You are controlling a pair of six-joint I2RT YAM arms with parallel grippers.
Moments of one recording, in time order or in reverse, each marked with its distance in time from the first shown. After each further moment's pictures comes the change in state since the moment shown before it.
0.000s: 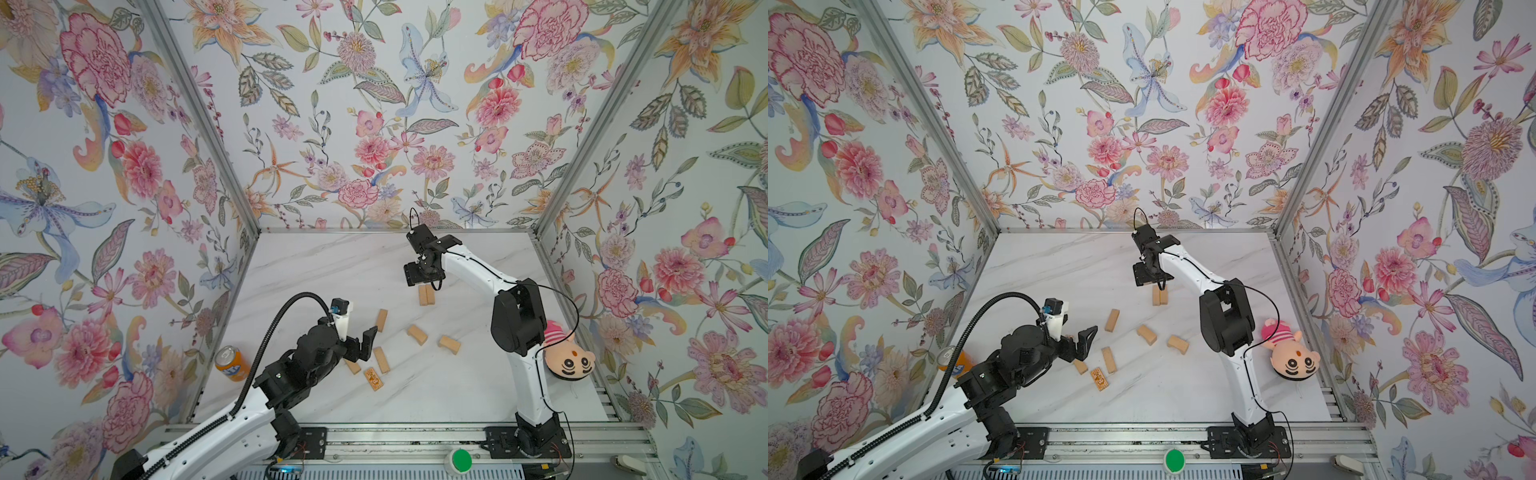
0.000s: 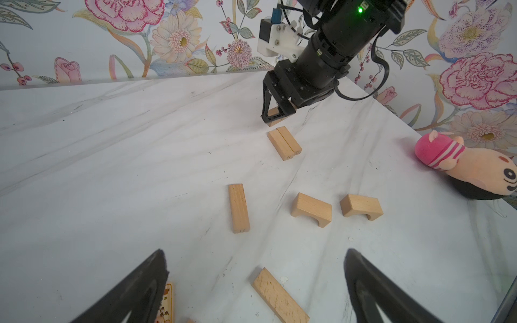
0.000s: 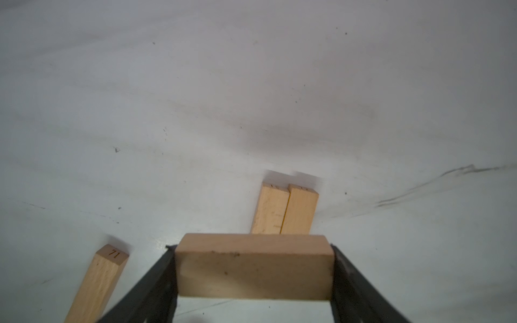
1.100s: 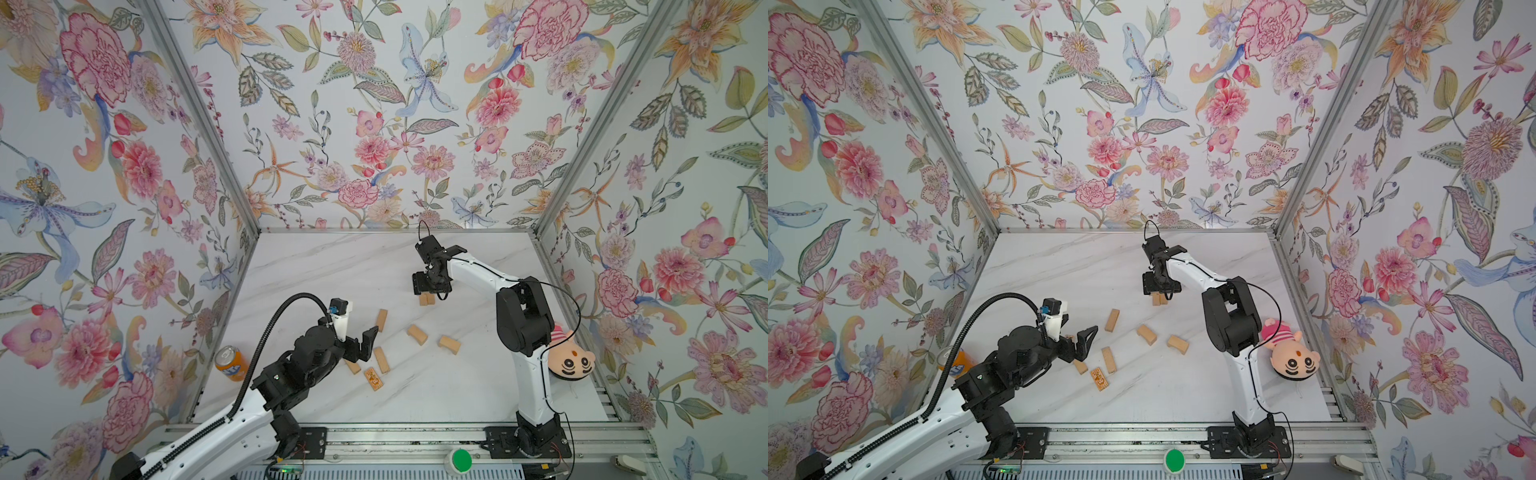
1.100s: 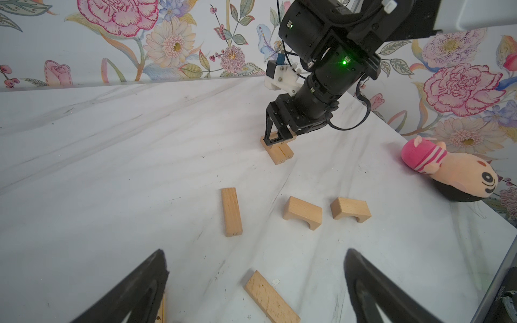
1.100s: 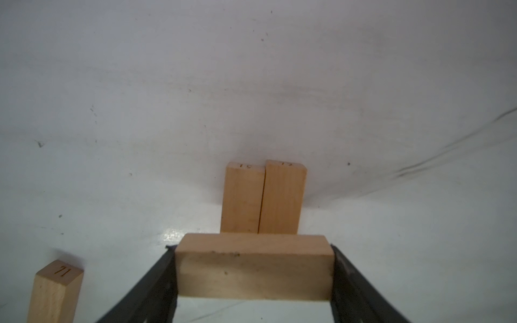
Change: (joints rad) left arm -0.002 -0.021 -0.004 0.008 0.021 -0.011; right arm -0.037 -0.016 -0.158 0.099 -0.046 0.097
